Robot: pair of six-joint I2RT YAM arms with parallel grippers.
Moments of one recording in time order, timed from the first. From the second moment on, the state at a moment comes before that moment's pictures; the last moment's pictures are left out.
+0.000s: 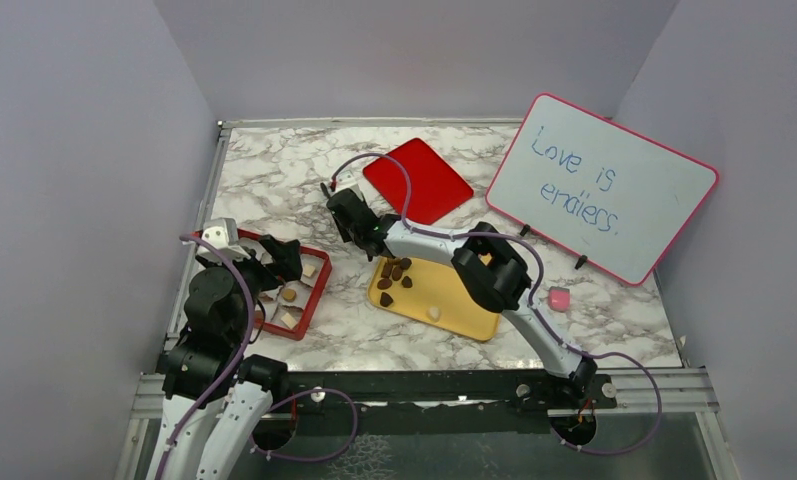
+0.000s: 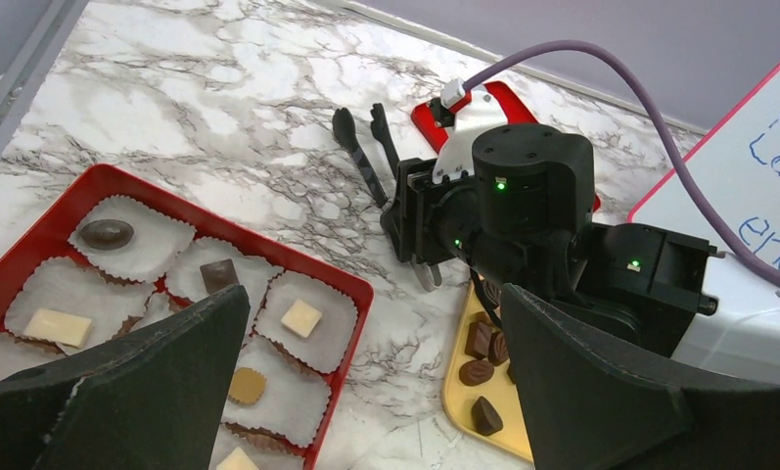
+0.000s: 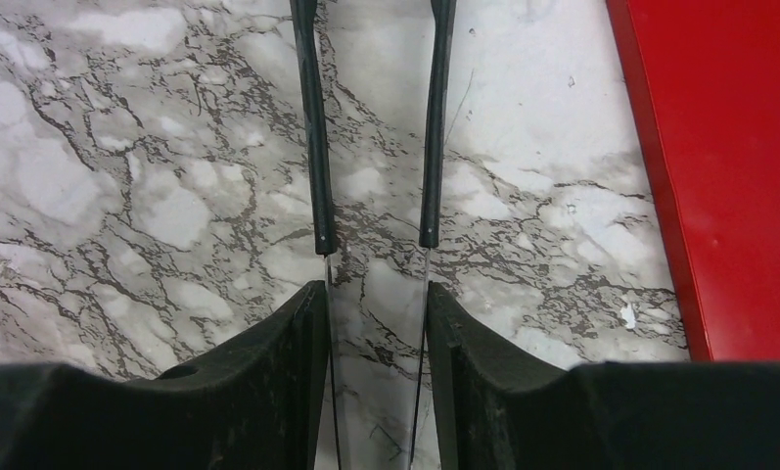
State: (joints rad) left arm -0.28 0.34 0.73 -0.57 -0.20 -0.40; right arm 0.95 2.43 1.88 -0.11 0.45 0.24
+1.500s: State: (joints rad) left arm -0.28 0.34 0.72 -0.57 -0.22 -0.40; right arm 0.73 2.20 1.71 -0.22 0.25 0.01
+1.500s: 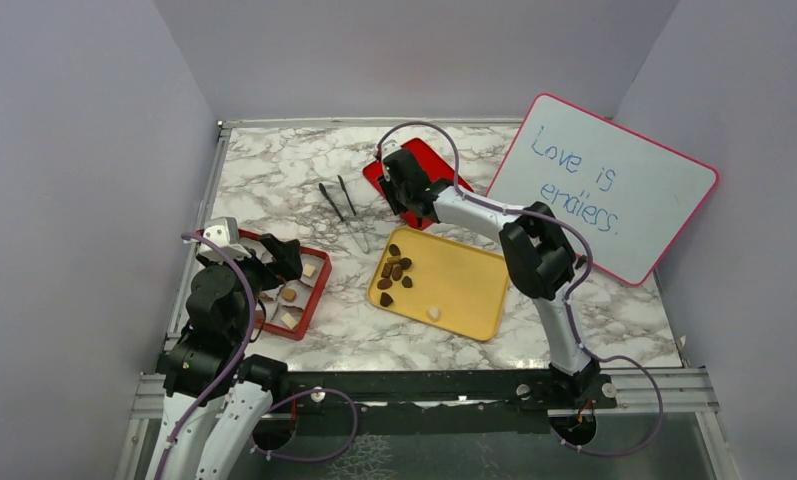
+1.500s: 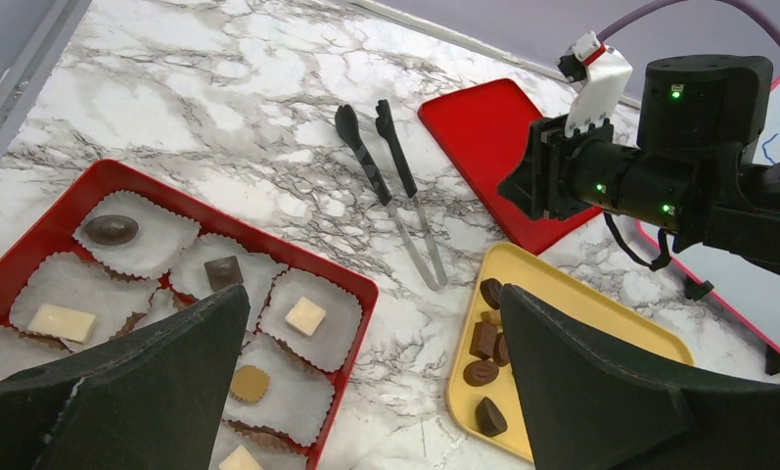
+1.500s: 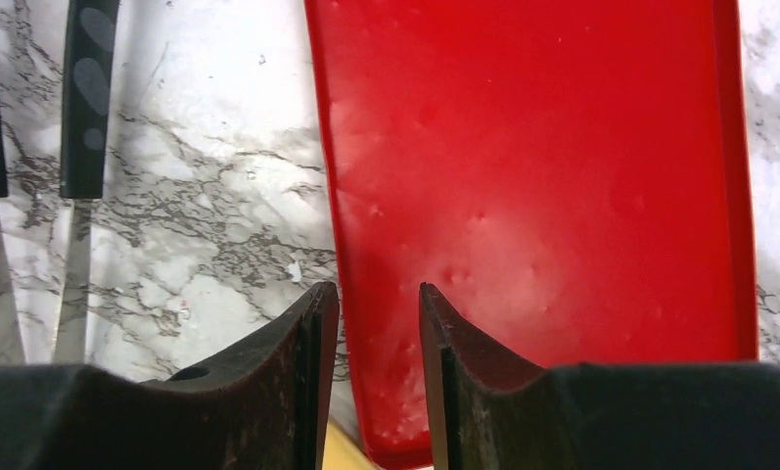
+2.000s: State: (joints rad) left arm -0.28 0.34 0.72 -0.57 -0.22 -0.40; right arm 0.71 2.25 1.72 -0.22 0.21 -0.01
